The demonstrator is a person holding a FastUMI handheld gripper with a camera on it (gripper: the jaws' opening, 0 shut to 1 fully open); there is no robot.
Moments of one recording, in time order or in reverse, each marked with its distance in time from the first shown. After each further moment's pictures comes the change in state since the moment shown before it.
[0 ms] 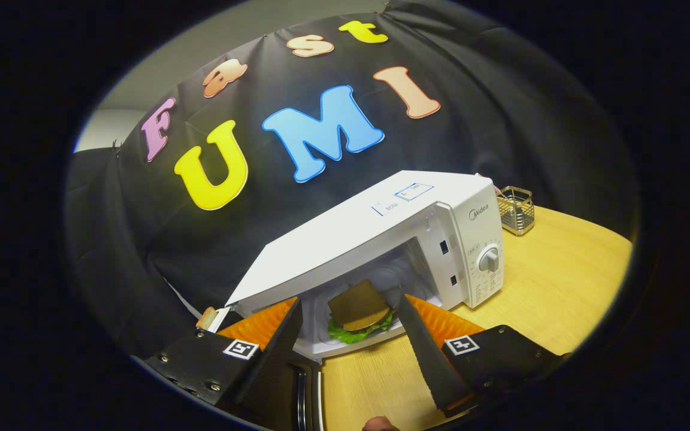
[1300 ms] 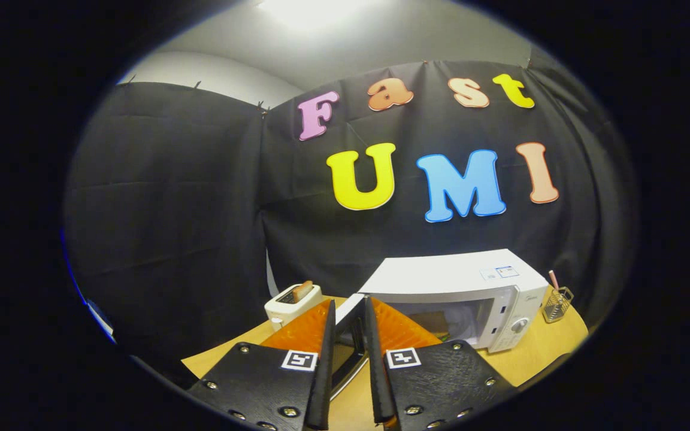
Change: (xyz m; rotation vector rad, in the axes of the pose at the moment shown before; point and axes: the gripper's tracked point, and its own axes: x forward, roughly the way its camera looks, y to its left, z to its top) arm -0.173 0.144 0.009 -0.440 -0.079 0.469
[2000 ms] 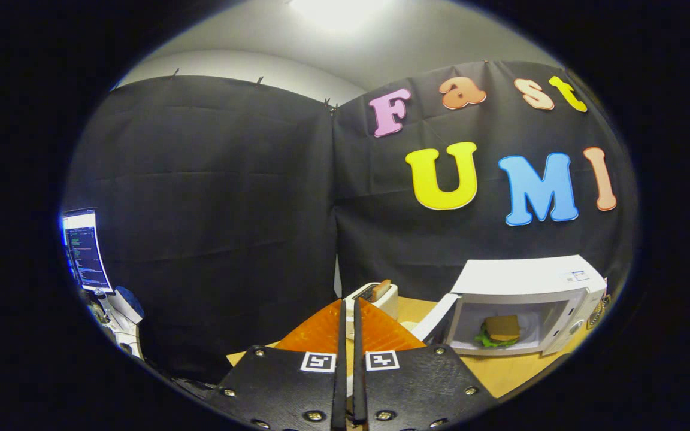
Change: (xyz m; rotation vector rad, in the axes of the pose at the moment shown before) arm 0.003 0.129 -0.019 -0.038 0.011 0.309
